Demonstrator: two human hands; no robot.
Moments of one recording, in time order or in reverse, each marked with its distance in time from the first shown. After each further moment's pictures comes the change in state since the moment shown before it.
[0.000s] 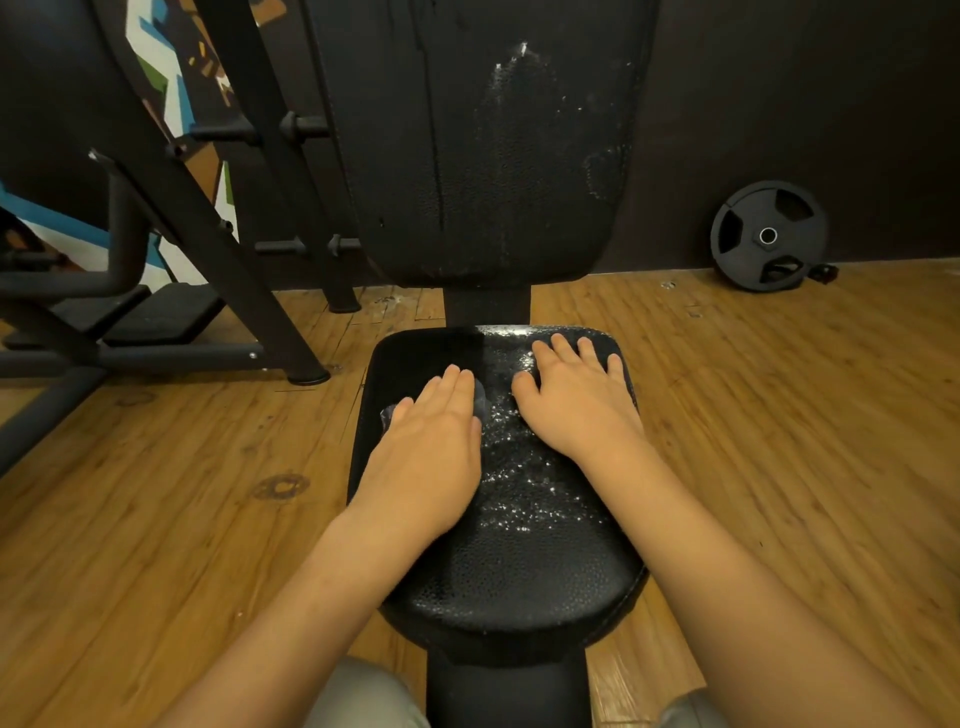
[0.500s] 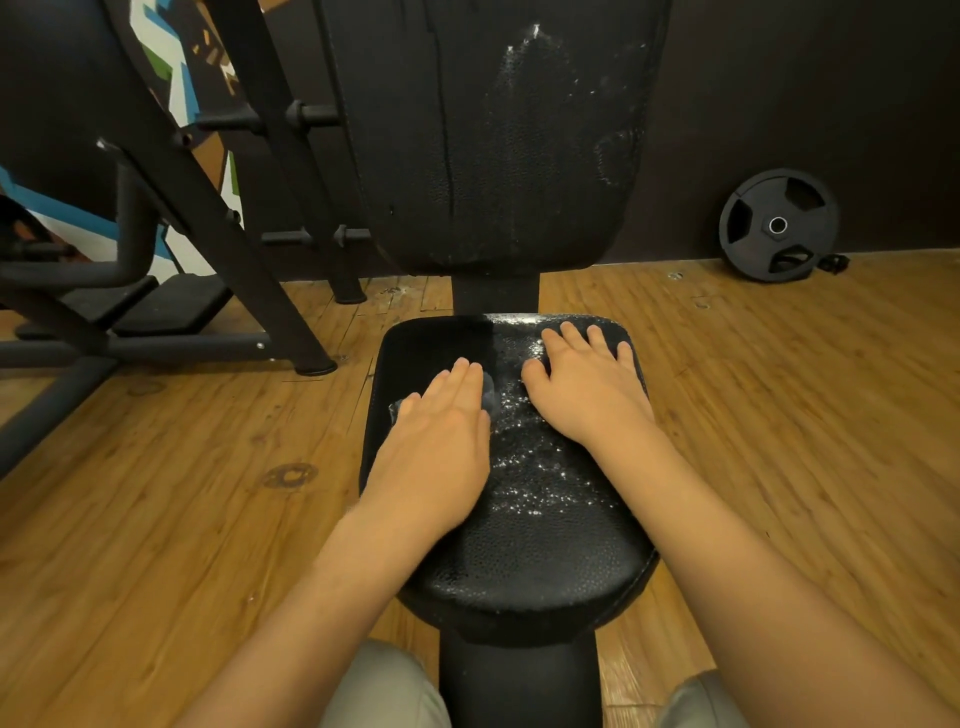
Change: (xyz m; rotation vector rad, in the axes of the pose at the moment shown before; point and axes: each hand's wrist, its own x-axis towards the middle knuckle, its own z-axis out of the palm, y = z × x) left_hand -0.009 -0.001 0.003 -0.018 0.003 0.007; right_hand 0.001 0.001 0.000 -0.008 -0.001 -0.007
